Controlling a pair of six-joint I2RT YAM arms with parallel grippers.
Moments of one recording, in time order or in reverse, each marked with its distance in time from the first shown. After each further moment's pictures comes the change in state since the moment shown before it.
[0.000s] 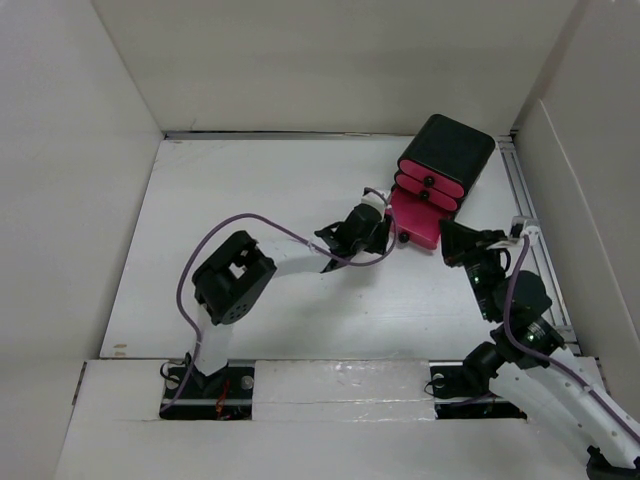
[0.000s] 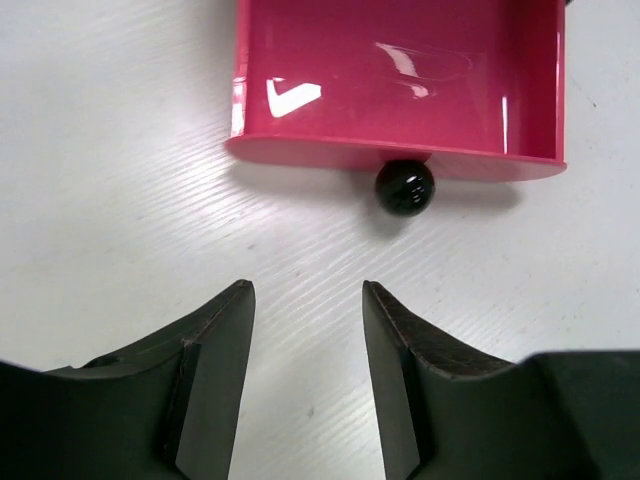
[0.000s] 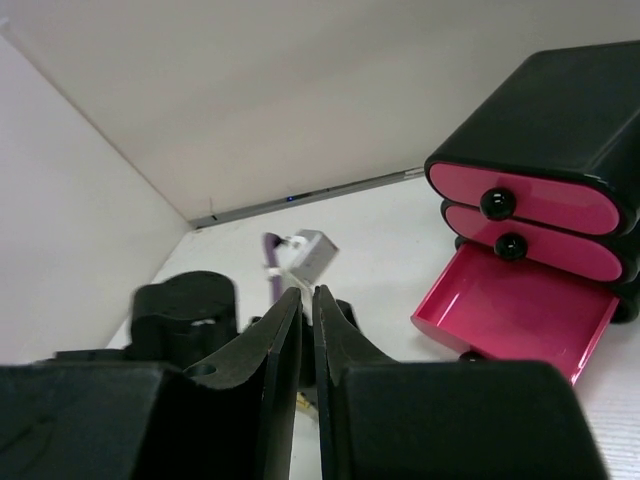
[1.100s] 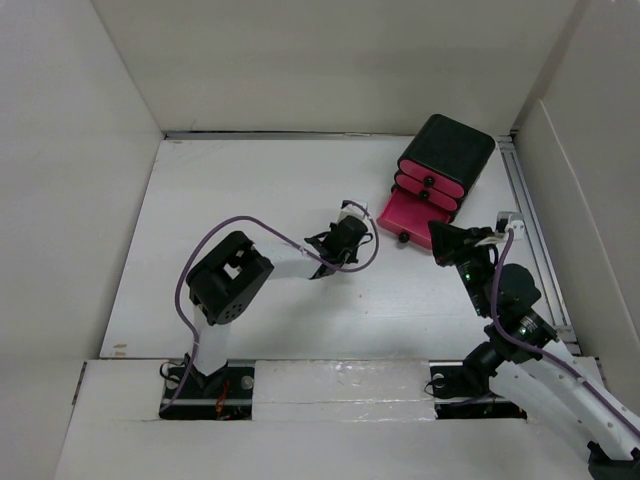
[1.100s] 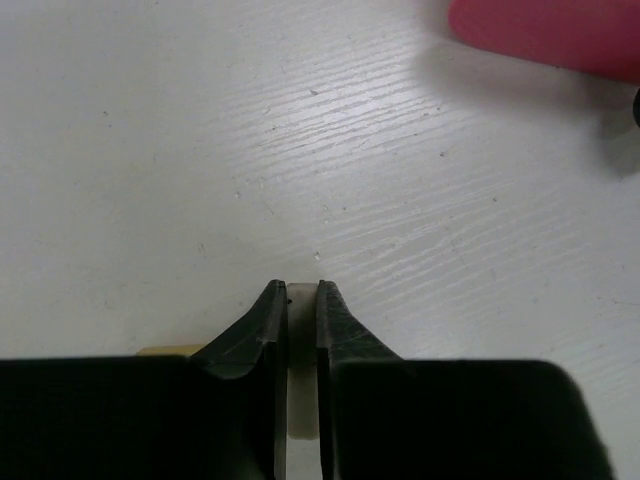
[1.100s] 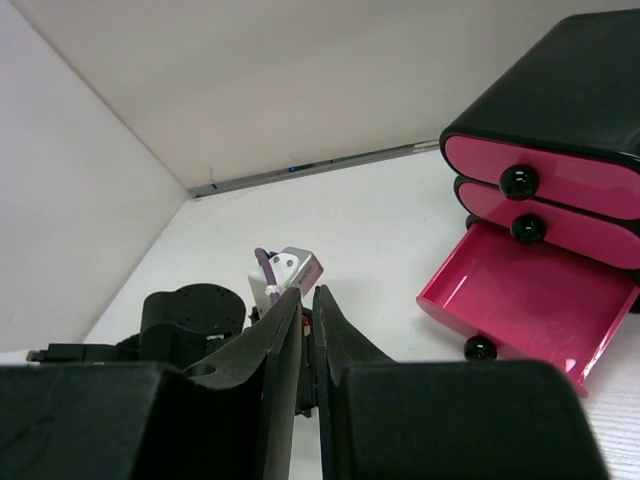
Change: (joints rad) left arm 0.037 -0.052 -0.166 -0.072 -0.182 -0.008; right arm 0.000 0.064 -0.011 0.014 -0.052 0.001
